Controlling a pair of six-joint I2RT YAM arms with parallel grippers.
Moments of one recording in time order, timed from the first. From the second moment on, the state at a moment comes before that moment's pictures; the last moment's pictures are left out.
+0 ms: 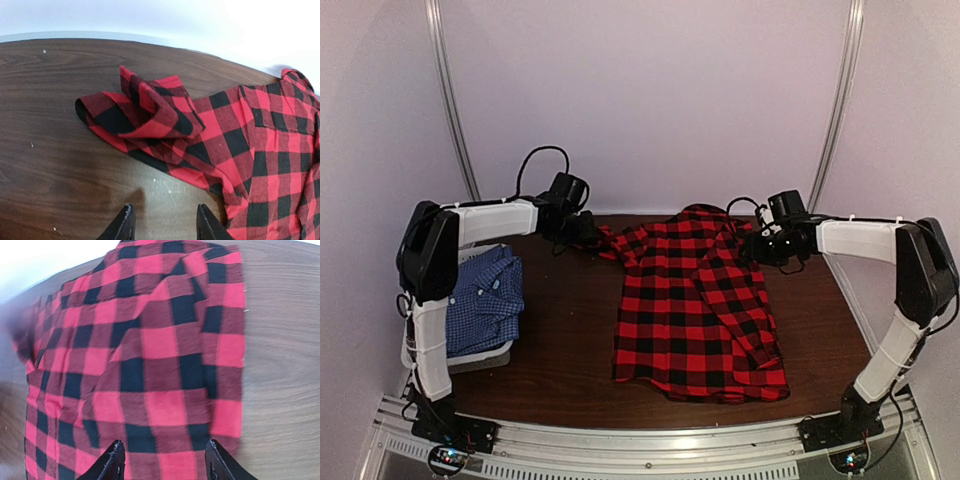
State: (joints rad) left arm -0.53 2.04 1.59 -0.32 -0.20 -0.54; right arm 0.28 1.70 1.14 -0.26 -0.08 0.35
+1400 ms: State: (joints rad) left arm -0.44 2.29 1.82 -0.35 -0.10 -0.40; right arm 1.03 1.91 1.30 -0.34 0.10 0.40
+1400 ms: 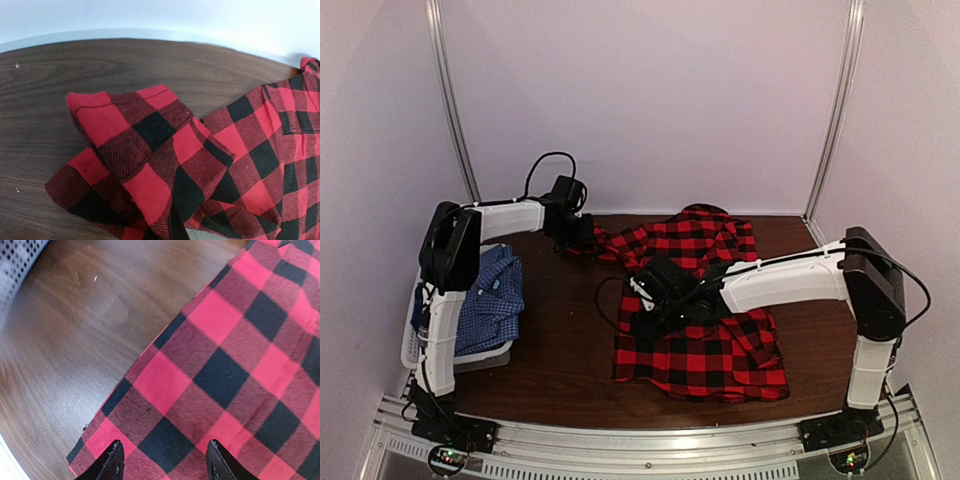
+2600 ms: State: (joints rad) left arm -0.44 2.15 1.82 -0.31 -0.05 -0.37; right arm 1.24 2.03 1.40 -0.45 0.05 0.38
